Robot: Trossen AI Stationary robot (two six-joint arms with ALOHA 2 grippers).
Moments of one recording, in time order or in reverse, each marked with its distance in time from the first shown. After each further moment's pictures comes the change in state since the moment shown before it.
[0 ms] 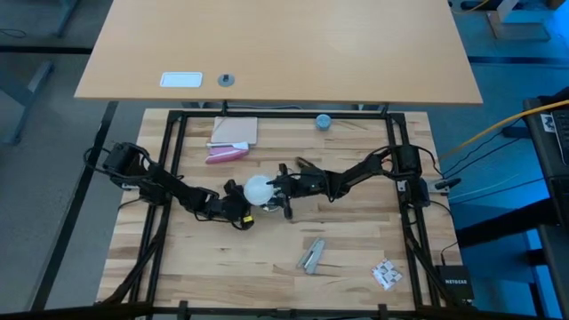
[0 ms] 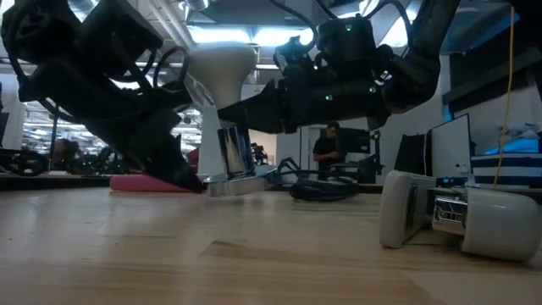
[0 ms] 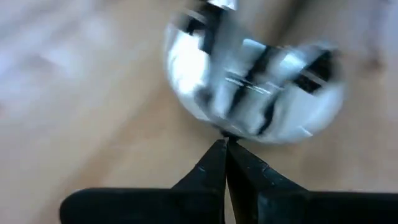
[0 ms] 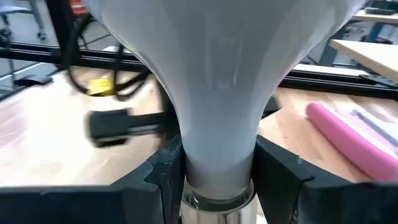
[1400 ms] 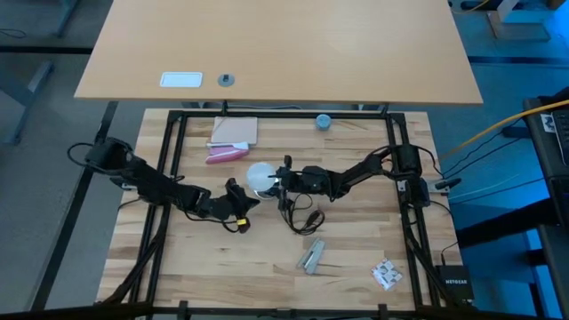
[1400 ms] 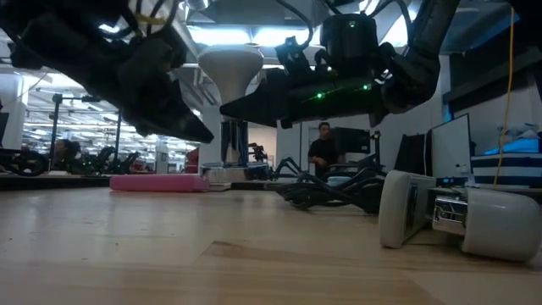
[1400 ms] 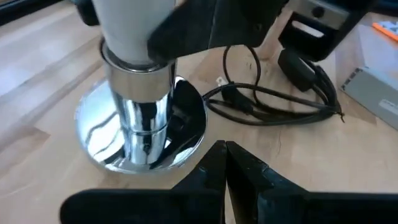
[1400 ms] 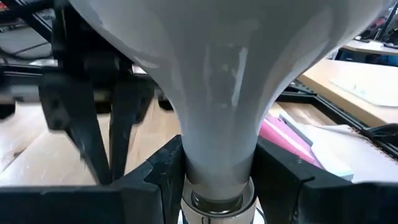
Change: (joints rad) left arm -0.049 -0.193 0.002 -0.011 -0.013 0.095; right arm -0.008 0.000 0.001 0.065 0.237 -0.021
